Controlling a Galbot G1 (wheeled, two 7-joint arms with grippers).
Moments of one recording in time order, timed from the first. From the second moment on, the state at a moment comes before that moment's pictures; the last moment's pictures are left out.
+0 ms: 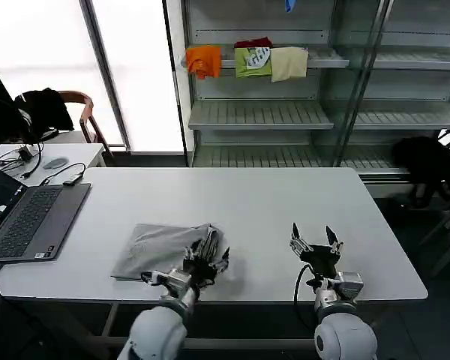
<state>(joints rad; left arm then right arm) 1.17 -1.34 -0.23 -2.02 -0.18 0.54 -0.06 -1.30 1.53 0.49 2.11 0.17 -0.36 0.14</state>
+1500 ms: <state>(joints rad) 1.23 -1.22 -0.67 -1.81 -0.46 0.51 0.06 -1.31 1.55 0.47 2.10 0.15 -0.36 0.14</state>
